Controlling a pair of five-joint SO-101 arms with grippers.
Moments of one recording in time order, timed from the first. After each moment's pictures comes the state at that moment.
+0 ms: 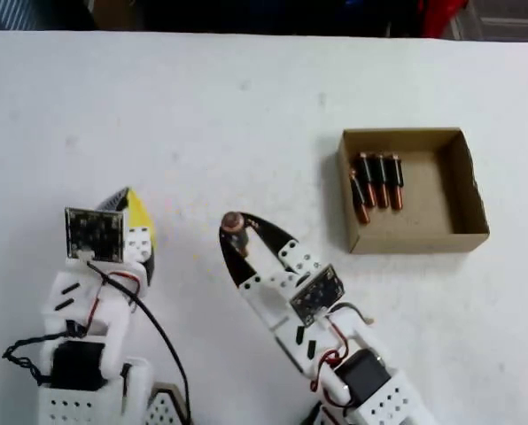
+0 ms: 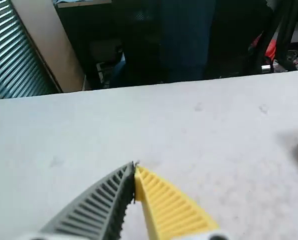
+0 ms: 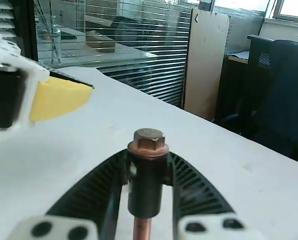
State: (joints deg) left arm -3.6 -94.1 78.6 44.4 -2.9; right arm -42.3 -102.4 96.4 15.3 8.6
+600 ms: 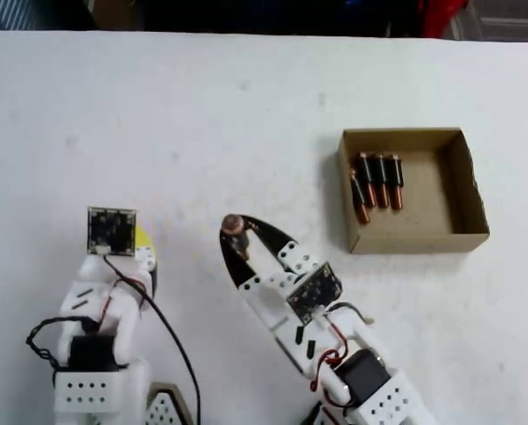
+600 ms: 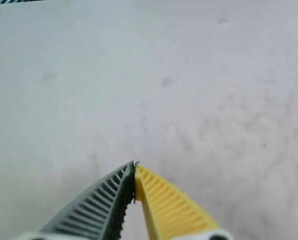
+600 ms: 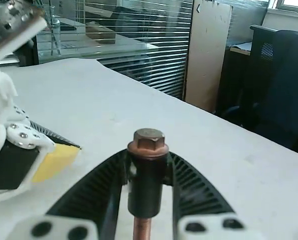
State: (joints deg) left arm -7.2 -94.1 94.2 44.4 -3.3; right arm -42.3 -102.4 96.4 17.2 8.6
